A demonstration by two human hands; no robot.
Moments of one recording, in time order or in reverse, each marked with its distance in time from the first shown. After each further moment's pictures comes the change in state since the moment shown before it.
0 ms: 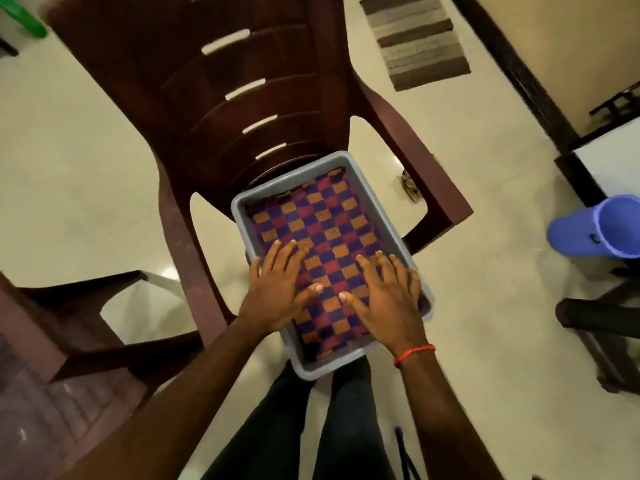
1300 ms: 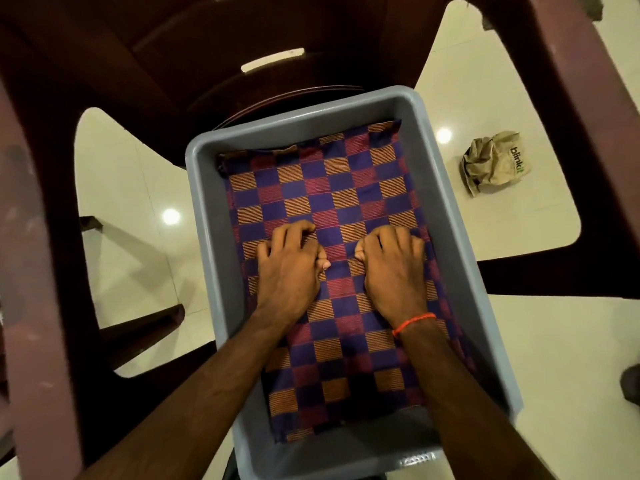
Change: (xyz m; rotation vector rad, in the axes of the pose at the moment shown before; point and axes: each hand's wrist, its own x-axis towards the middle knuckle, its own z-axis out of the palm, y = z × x) left_hand 0.163 -0.042 0.156 0.034 0.212 -0.258; right_hand 0.214 0.070 0.169 -0.229 0.289 -0.353
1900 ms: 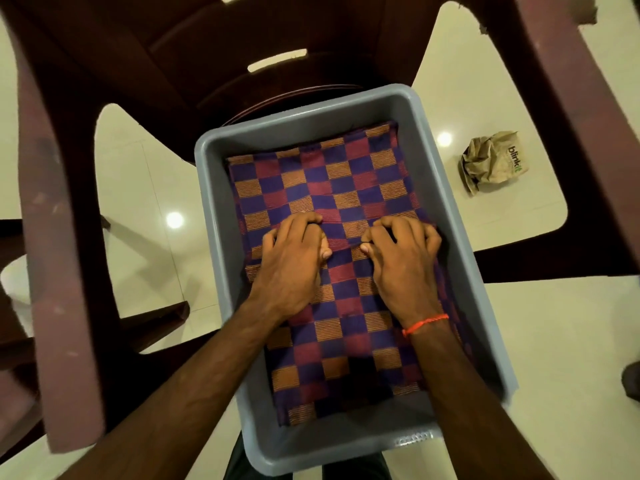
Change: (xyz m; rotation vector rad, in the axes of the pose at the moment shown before) left_hand -0.016 0.001 -0.033 -0.186 -0.031 0.147; right_hand -0.012 0.000 -0.028 0.185 0.120 -0.002
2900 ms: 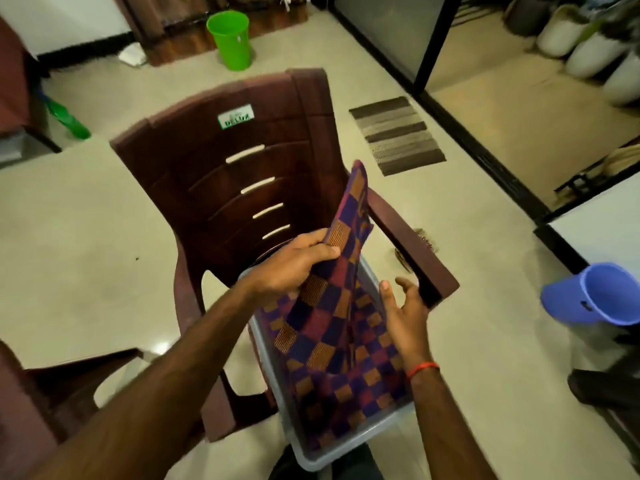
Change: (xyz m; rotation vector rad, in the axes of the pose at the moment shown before) left_hand -0.037 0.160 -0.312 -0.973 -0.445 0.060; right_hand -0.012 -0.098 -0.232 0.769 0.177 0.859
